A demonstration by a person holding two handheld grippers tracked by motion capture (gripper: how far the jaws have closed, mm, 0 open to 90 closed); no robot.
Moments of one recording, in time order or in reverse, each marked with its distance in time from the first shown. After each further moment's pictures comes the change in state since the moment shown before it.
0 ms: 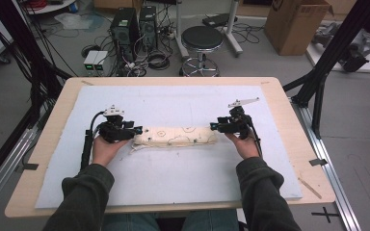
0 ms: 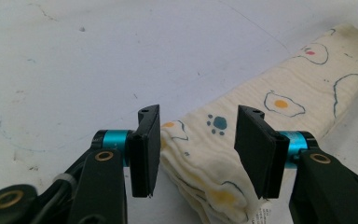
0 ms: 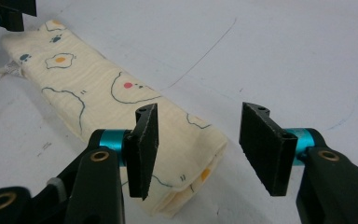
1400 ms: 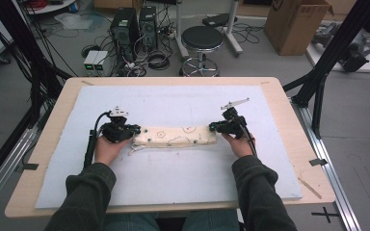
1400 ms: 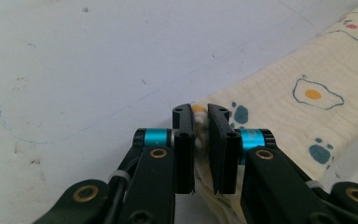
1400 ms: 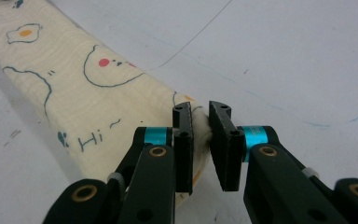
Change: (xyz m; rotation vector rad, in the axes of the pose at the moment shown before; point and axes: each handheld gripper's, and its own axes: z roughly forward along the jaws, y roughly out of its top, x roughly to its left) left arm 0.002 -0.002 0.014 0.067 0.049 0.024; right arm -0.001 -0.001 0.024 0.097 -0.034 -0.026
